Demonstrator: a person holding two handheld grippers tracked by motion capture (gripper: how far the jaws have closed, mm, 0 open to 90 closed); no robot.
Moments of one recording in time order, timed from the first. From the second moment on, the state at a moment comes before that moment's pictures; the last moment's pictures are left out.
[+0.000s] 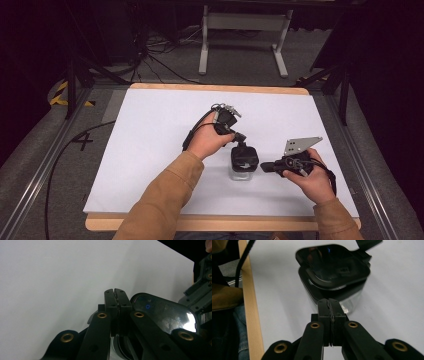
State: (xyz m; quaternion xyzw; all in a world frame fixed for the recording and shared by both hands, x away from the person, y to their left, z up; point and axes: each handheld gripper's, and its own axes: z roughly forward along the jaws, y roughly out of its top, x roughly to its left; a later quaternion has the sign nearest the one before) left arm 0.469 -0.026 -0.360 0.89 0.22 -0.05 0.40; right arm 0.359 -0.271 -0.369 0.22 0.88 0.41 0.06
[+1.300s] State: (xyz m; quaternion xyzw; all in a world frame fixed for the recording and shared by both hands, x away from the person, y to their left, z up) left arm 0.396 -0.006 -0.328 0.88 0.19 0.02 0.43; right arm 0.361 -0.269 -0.369 0.24 0.86 0.44 0.09
